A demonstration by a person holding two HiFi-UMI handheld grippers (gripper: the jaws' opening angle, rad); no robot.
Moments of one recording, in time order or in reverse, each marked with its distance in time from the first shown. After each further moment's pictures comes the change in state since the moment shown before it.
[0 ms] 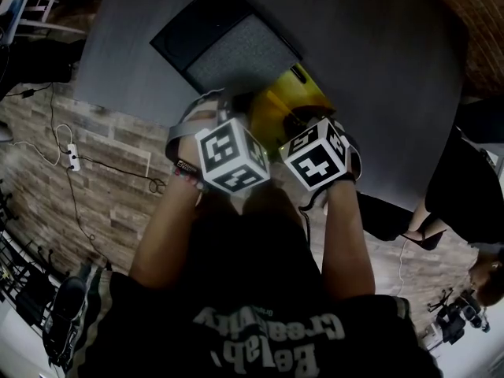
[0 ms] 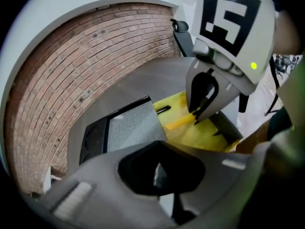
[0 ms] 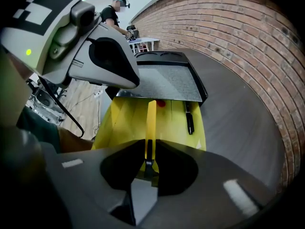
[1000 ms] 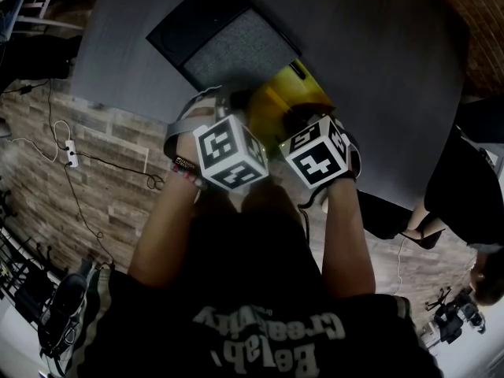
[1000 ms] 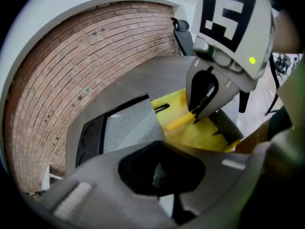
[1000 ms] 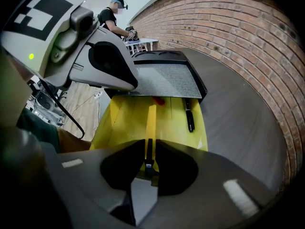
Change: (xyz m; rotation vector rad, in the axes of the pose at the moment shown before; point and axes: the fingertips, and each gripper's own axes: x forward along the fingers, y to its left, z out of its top) left arm 0.000 -0.001 0.000 -0.013 0.009 -0.008; right arm -0.004 -0.002 0.000 0.018 -0.013 0.010
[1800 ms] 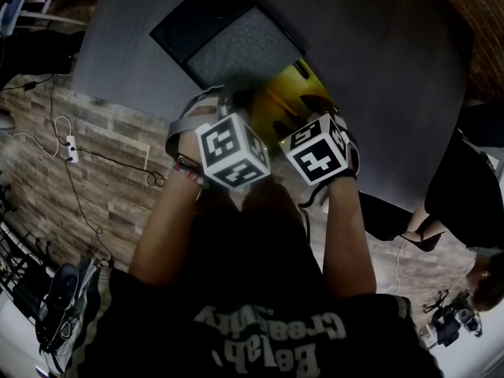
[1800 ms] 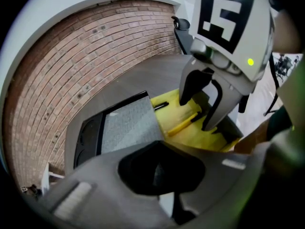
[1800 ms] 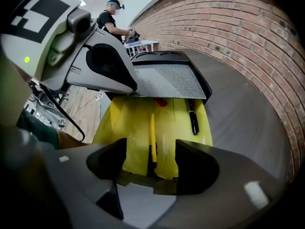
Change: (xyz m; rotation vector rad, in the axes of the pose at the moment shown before) left arm 0.001 -0.003 -0.003 -0.009 0.013 -0.005; right arm 0.005 0.002 0.004 0.007 -0.020 0.021
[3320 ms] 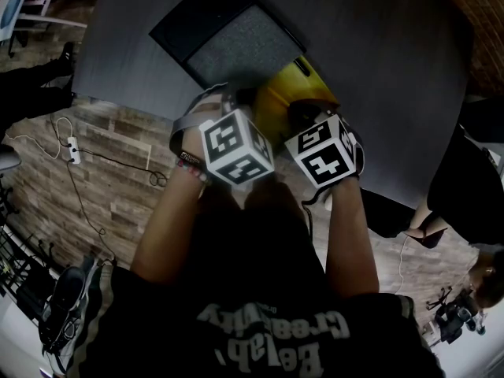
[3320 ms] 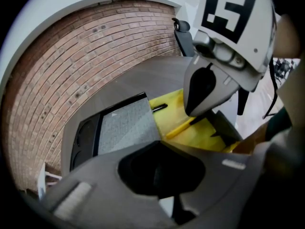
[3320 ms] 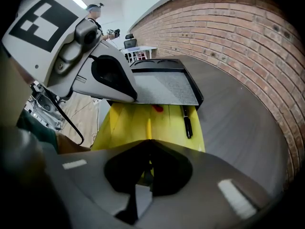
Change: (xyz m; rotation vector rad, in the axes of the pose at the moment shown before) left arm 0.003 -0.002 0.005 -0.011 -0.016 -0.026; right arm -0.011 -0.005 0.008 0.001 -0.064 -0.031
